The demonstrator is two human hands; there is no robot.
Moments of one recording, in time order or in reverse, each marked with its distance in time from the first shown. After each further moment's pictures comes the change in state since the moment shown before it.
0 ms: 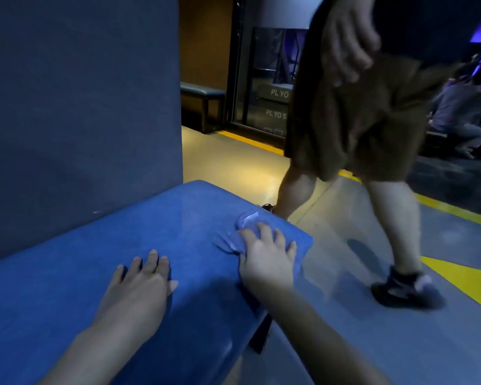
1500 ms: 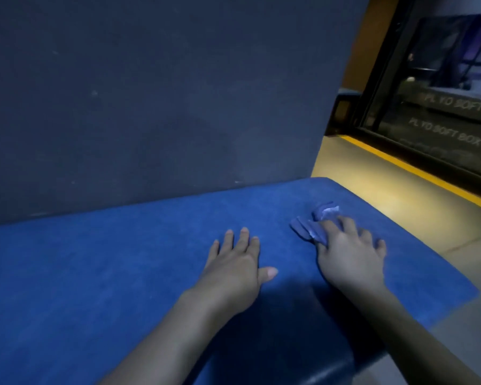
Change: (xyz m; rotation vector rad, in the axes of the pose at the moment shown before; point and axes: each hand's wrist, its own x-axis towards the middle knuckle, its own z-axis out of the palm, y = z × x) left_hand -0.023 -0.035 0.017 -0.364 -0.019 -0.152; right_hand 0.007 -0.062 0.009 -0.104 -0.058 -0.252
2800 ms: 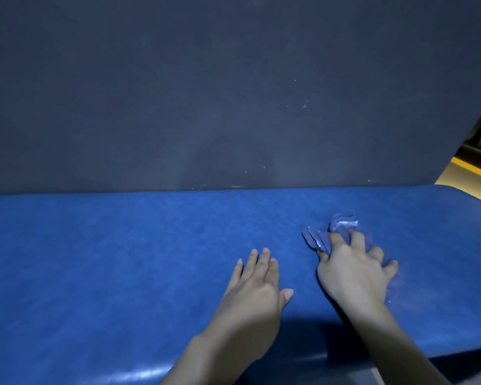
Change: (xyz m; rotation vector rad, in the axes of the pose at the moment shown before) left_hand -0.235 -0.170 -0.005 -0.080 0.127 -0.141; right_hand -0.176 -0.227 0.005 0.045 -0.020 -0.062
